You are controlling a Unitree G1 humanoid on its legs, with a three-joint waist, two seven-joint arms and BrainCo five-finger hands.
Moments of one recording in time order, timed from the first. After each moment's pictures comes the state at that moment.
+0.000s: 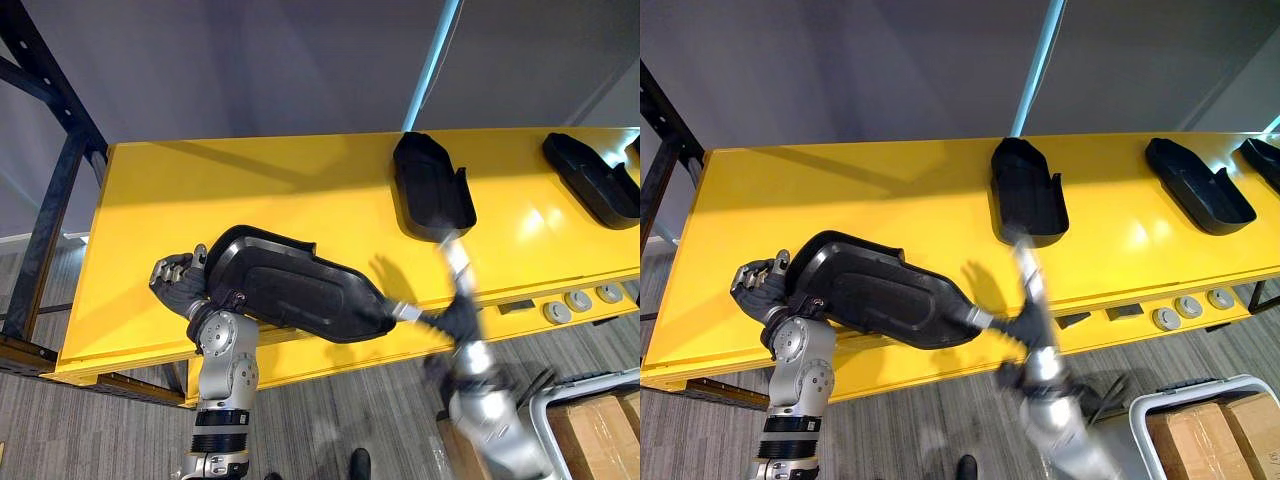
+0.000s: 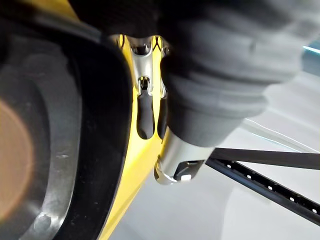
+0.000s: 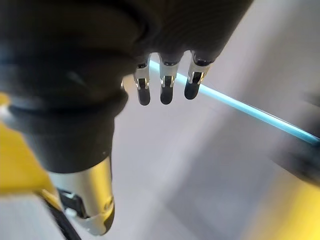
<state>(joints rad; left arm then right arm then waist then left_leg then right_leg) -0.42 0.02 0.15 0.03 -0.43 -0.18 0.90 -0.36 -0.51 0.08 -0.37 -0.17 -0.26 -0.45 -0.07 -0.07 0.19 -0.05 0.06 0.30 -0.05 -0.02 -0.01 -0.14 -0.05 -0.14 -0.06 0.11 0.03</state>
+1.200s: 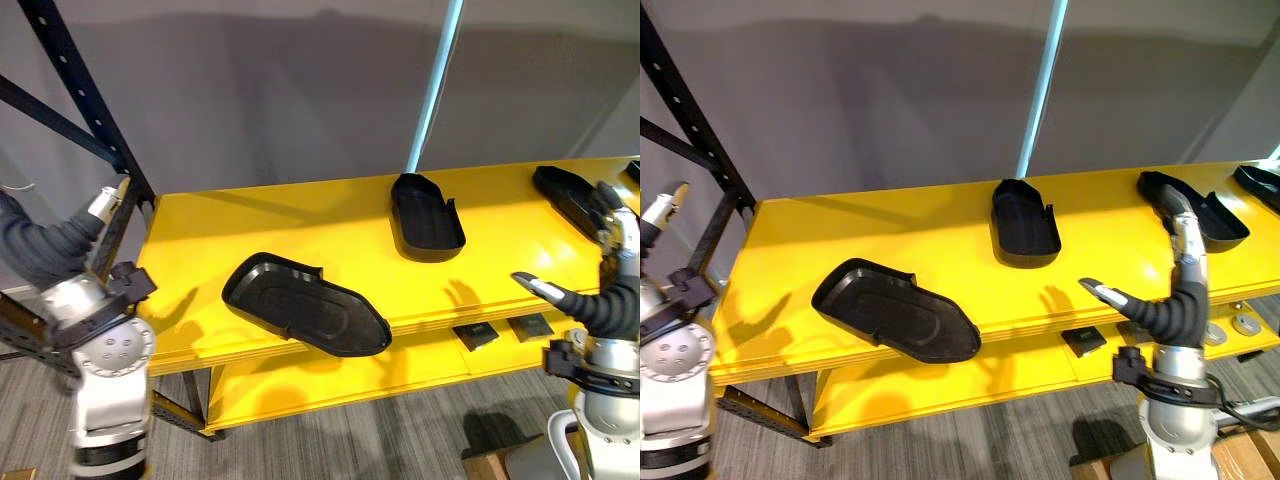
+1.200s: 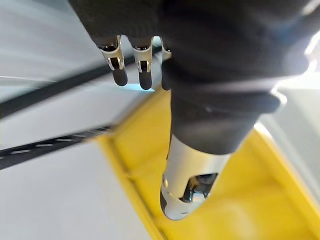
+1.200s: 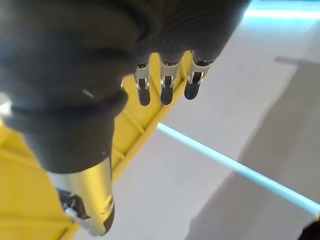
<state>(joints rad) -0.15 0.66 0.38 -0.49 0.20 -0.30 0.47 0.09 -0.37 -0.43 -0.42 0.03 -0.35 -0.14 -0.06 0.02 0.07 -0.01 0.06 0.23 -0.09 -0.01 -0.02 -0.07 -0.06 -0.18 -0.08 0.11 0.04</state>
